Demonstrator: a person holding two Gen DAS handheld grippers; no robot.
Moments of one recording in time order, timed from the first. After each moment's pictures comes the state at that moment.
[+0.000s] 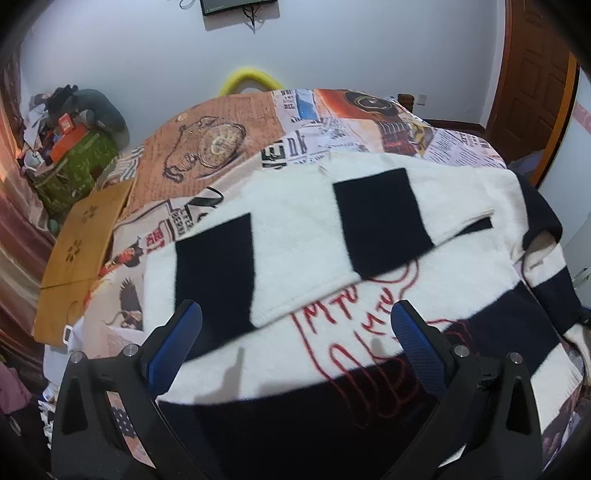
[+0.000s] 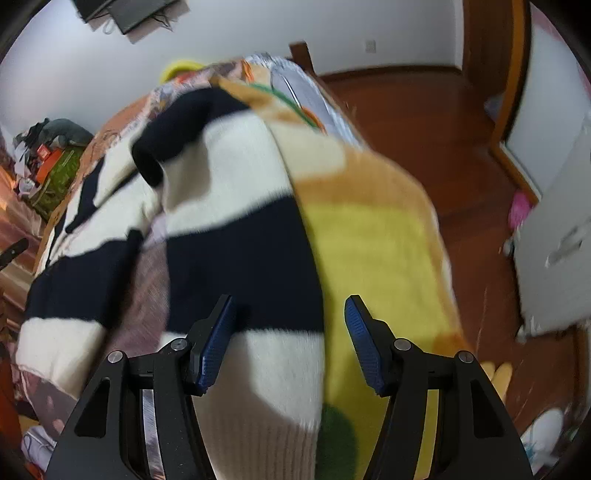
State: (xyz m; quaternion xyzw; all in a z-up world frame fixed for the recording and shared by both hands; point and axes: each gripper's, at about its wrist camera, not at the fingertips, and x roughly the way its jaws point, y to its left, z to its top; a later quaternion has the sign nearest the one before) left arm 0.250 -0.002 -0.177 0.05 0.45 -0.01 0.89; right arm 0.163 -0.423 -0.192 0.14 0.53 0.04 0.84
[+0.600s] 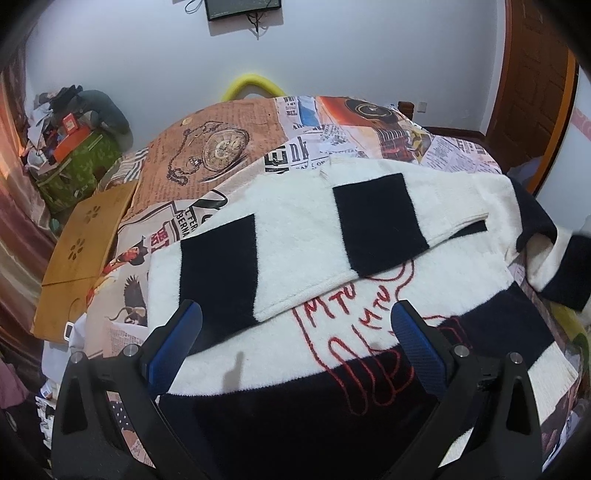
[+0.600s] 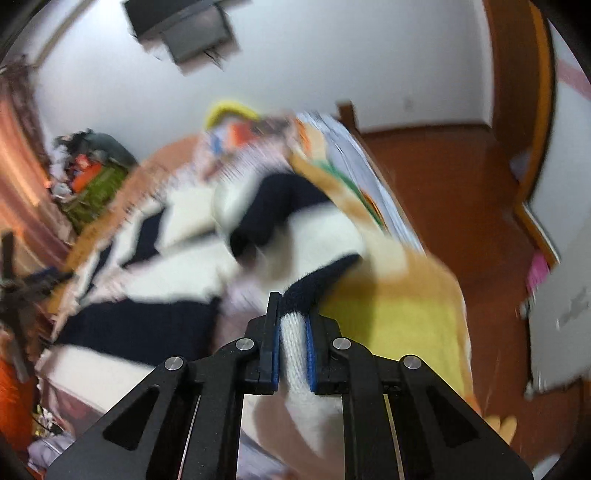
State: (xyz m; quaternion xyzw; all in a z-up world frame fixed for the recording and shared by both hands) left arm 0.238 0.004 -0.170 0.04 0.43 0.00 0.90; right arm 0.187 -0.371 -0.086 0.10 0.40 0.12 0.91
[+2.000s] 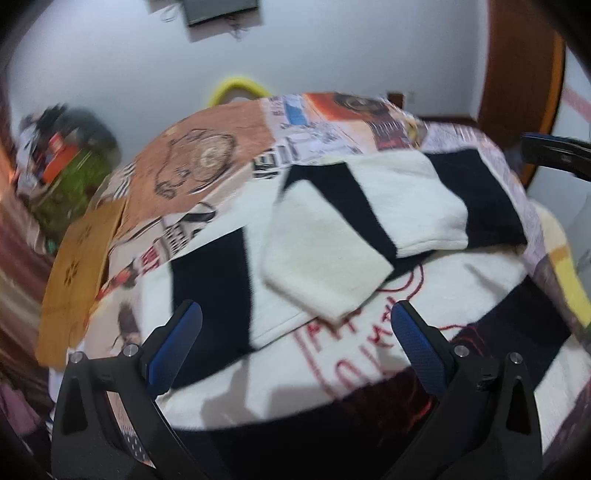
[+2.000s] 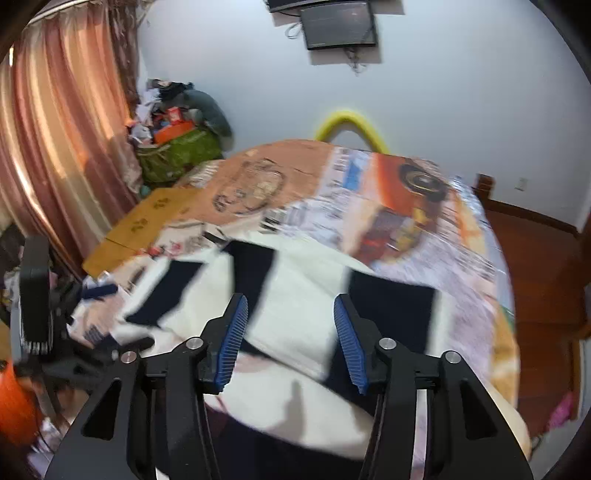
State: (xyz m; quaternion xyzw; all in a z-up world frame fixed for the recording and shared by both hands) left arm 0.273 -0.013 -0.189 0.10 0.44 -0.02 0.89; right arm 0.265 -0.214 -0.078 -0.03 0.38 0.26 0.89
